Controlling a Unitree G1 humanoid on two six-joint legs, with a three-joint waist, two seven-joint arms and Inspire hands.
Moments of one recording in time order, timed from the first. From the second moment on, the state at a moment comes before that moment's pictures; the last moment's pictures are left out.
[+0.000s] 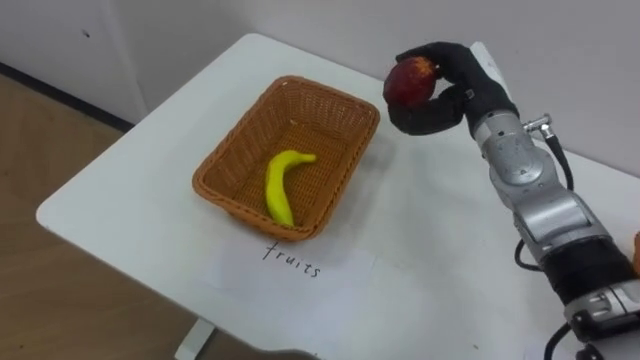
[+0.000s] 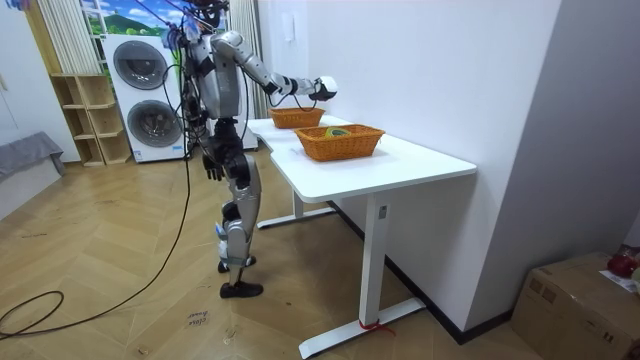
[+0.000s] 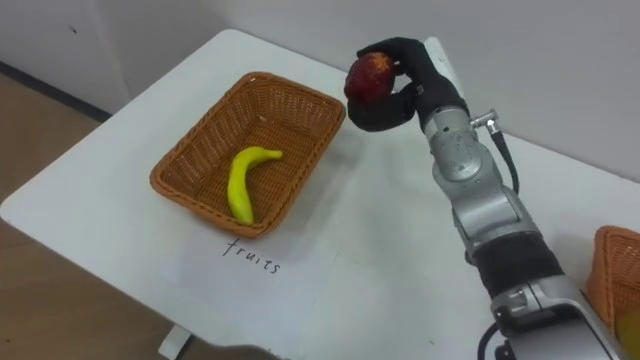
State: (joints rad) left arm 0.26 0.22 0.04 0.96 0.34 0.12 0.21; right arm -0.60 -0.40 0.25 0.56 -0.07 0.00 -0.09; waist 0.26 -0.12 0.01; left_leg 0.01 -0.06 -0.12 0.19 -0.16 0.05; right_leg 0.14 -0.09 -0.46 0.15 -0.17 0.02
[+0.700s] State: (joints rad) left arm 0.23 0.22 0.04 0.94 0.41 0.15 0.12; right arm -0.60 -0.37 0.26 0.48 -0.09 0.02 -0.05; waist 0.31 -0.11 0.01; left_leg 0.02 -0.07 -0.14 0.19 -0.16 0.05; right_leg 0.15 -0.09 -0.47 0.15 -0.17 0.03
